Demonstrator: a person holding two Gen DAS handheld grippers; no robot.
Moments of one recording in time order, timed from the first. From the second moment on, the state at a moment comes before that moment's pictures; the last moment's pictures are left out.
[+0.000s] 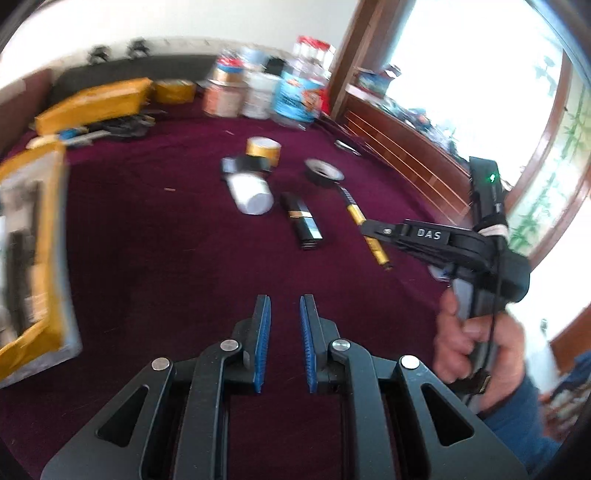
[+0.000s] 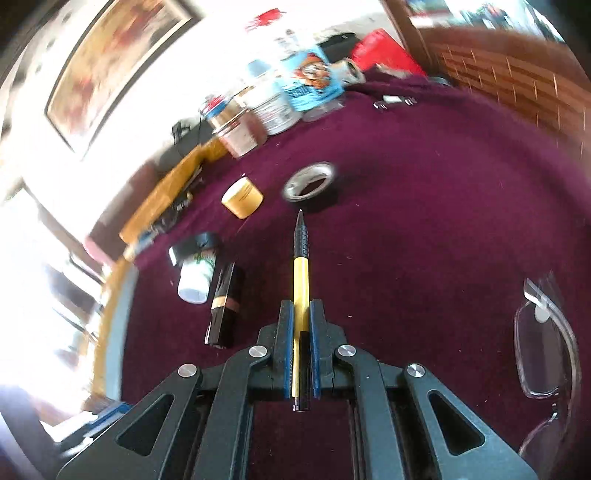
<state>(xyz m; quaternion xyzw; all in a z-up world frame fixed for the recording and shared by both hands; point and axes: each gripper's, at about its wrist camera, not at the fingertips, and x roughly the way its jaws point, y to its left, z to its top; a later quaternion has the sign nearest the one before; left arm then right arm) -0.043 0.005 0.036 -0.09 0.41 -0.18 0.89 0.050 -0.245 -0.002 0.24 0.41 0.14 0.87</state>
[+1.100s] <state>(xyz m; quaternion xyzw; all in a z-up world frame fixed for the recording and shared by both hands) 0.101 -0.081 0.014 -0.05 0.50 -0.10 0.86 0.047 -0.248 -0.005 0.26 0.41 0.16 0.86</state>
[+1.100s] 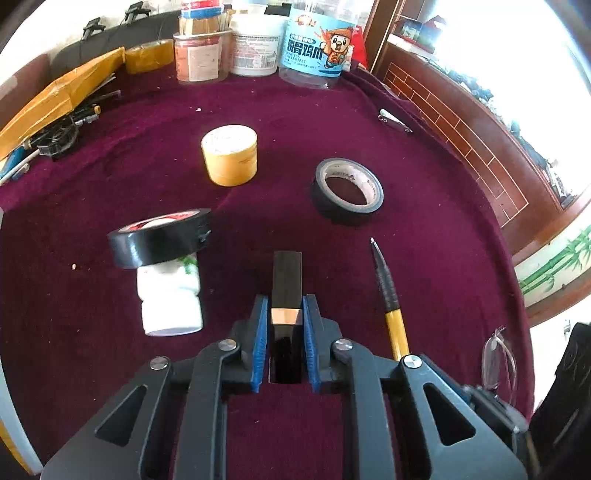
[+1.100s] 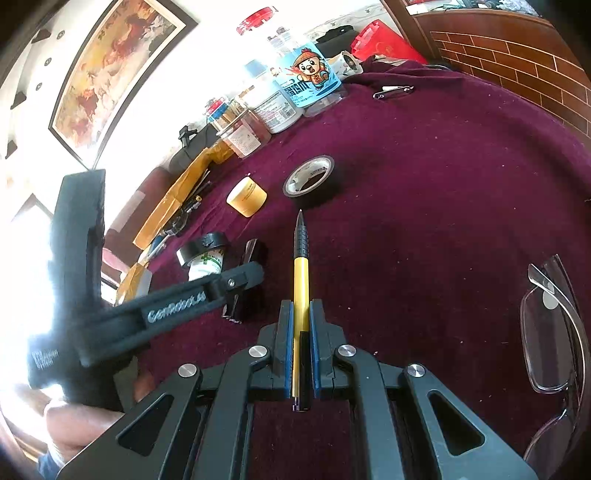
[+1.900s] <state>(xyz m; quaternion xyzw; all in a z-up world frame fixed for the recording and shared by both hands) -0.016 0.005 0.006 -0.08 0.43 -0.13 0.89 0.054 -0.222 -0.006 0.19 0.44 0.16 0.86</state>
